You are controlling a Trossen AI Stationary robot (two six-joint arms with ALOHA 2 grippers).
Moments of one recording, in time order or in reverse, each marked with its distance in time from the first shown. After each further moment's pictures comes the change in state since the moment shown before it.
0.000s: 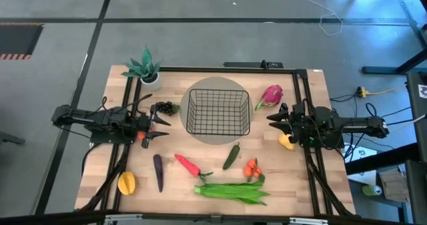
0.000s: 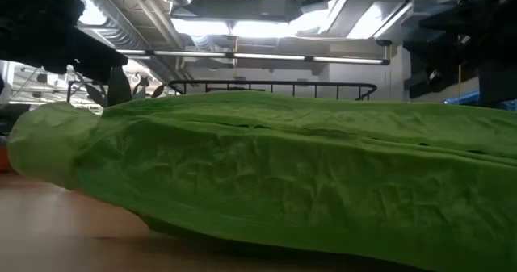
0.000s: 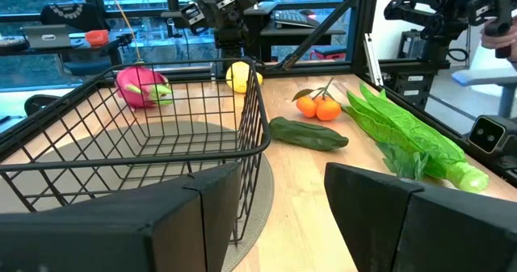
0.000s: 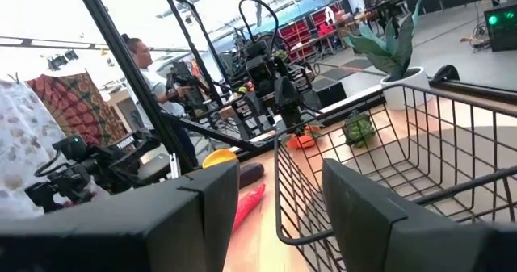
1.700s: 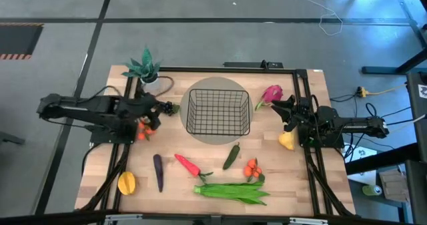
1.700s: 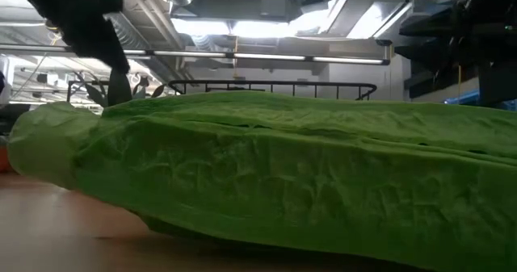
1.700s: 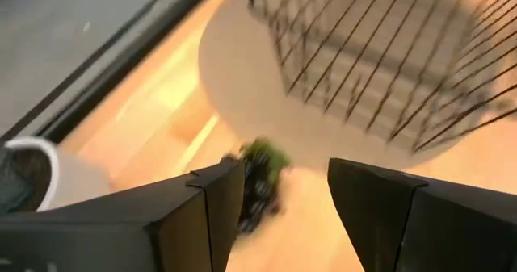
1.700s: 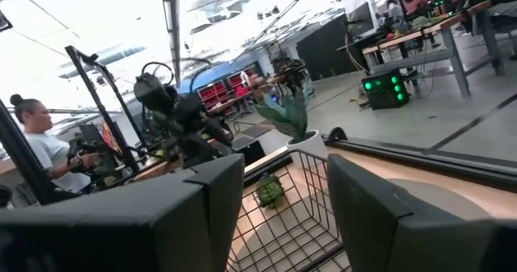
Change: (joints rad) left arm 0.070 0.602 0.591 -0.712 -0.490 -0.374; right arm 0.000 0.000 0.000 0.094 0.380 -0.061
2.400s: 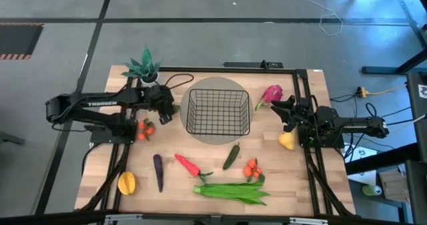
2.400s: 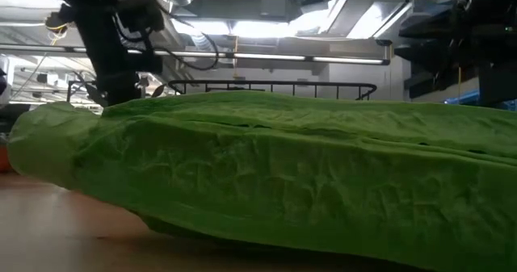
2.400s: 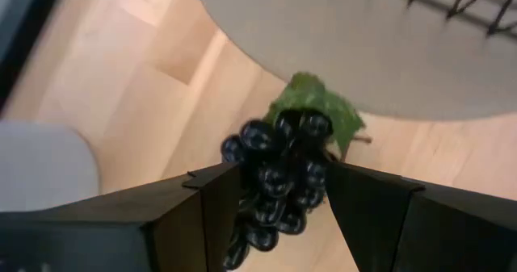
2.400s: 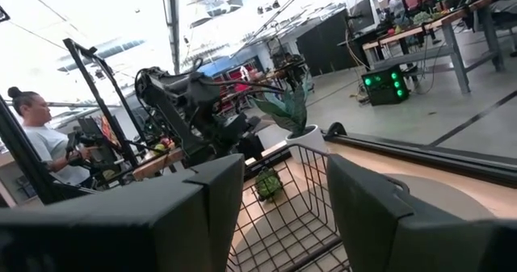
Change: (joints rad) left arm 0.397 0.432 0.012 0.119 0.286 0.301; right arm 0.000 0.000 0.000 -0.022 -0.007 -0.003
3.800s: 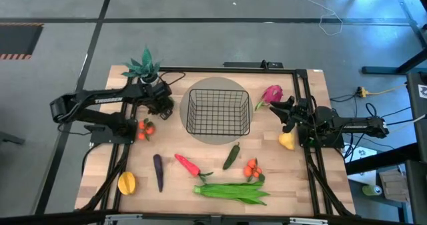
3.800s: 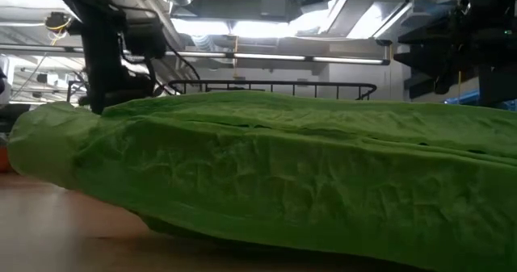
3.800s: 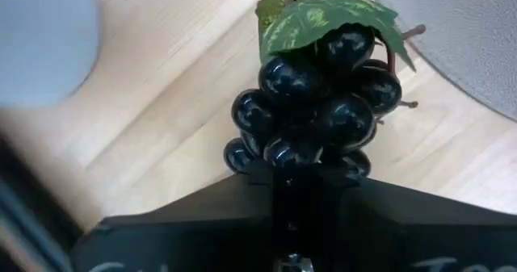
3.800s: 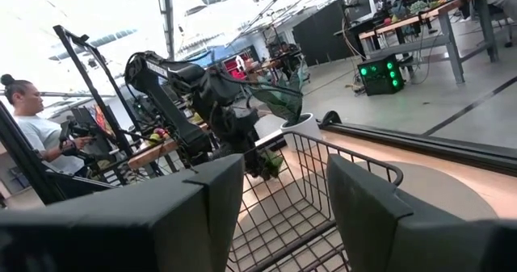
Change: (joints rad) left arm 0.130 0.075 -0.002 -0.115 0.037 -0.333; right arm 0.000 0.000 0.000 -0.042 0.000 0.010
